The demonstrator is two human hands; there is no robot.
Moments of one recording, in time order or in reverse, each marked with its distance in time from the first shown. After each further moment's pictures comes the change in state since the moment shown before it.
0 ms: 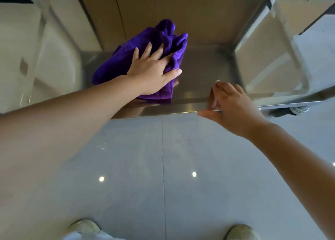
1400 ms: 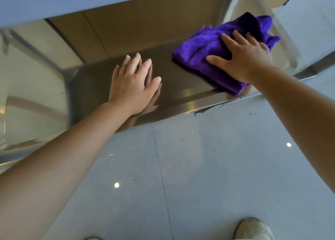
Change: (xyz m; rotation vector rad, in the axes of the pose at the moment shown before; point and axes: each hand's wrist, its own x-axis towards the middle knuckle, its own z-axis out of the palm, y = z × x) left_hand -0.007 0.034 0.023 -0.035 0.150 -0.049; right_hand 0.063 0.112 0.002 0.021 0.099 0.395
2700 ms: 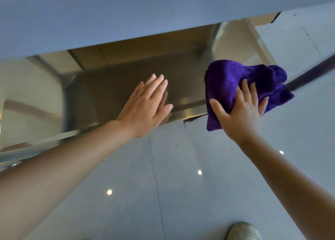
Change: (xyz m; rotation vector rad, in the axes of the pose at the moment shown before) left_hand -0.028 0.030 -0.004 -0.072 -0.077 0.316; right_hand -0.103 -0.004 0.032 0.264 0.207 0.202
